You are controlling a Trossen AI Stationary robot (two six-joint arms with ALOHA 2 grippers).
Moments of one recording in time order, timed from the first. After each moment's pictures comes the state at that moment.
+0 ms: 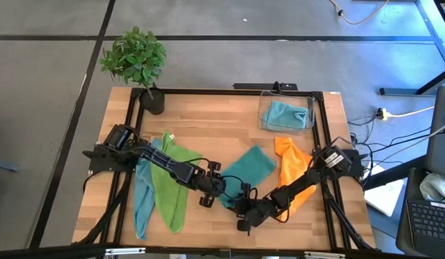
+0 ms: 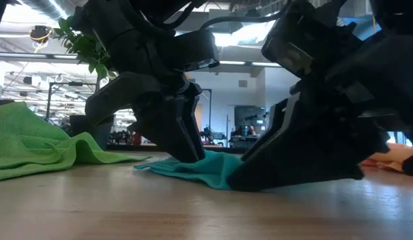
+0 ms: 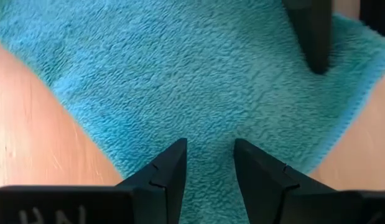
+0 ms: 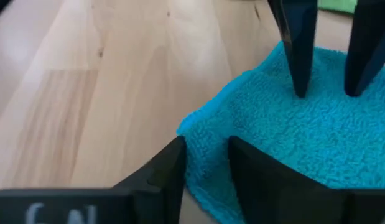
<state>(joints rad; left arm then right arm) -0.34 1.94 1.13 -0.22 -0.29 -0.02 0.61 2.13 0.99 0.39 0.56 0.41</state>
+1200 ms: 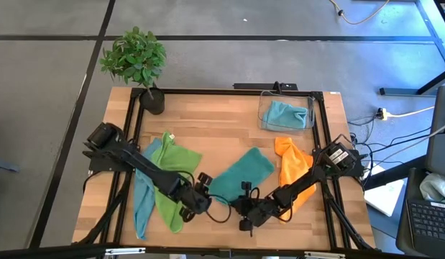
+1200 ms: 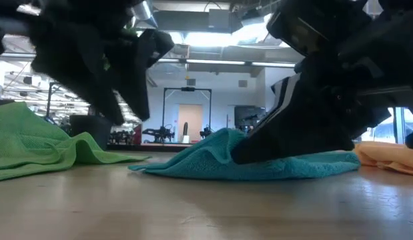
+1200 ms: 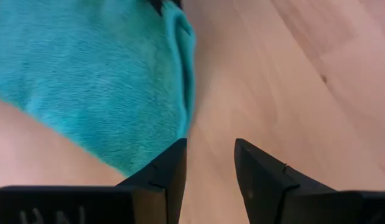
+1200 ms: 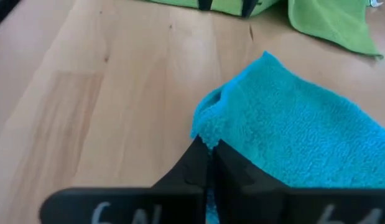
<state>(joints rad) -0.52 1.79 1.13 -0.43 -0.27 0.07 0.62 2.04 0.98 0.35 0.60 0.31</state>
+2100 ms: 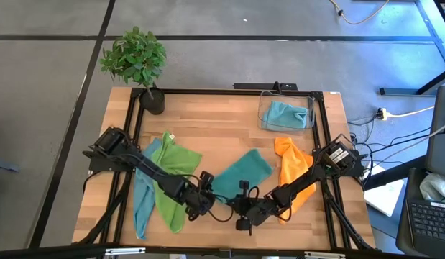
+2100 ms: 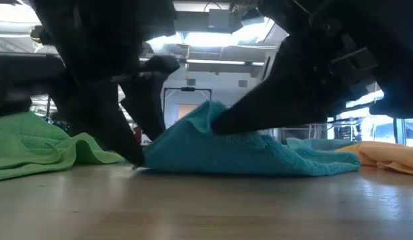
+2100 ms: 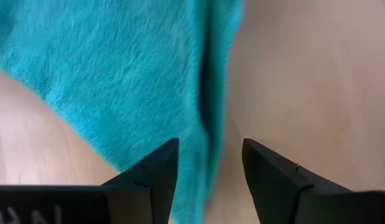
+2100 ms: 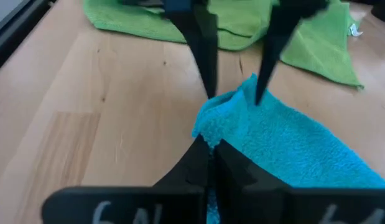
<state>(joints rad) -0.50 1.88 1.10 -0.34 -0.40 0.05 0.61 2.03 1.01 0.40 0.64 0.26</state>
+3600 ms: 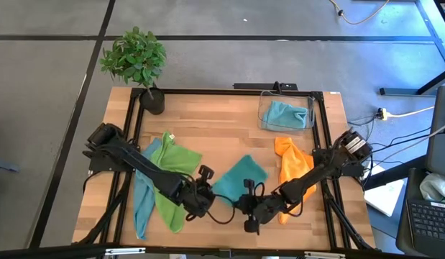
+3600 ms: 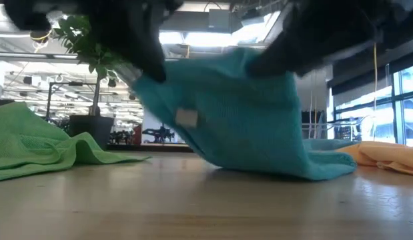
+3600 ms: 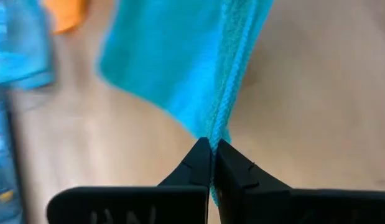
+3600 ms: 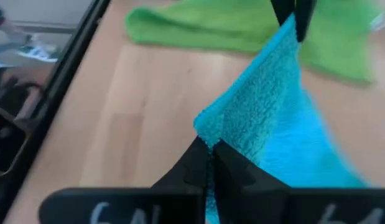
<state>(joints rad) -0.52 1.79 1.33 -0.72 -0.54 0.07 0.65 1.82 1.02 0.11 0.48 0.36</state>
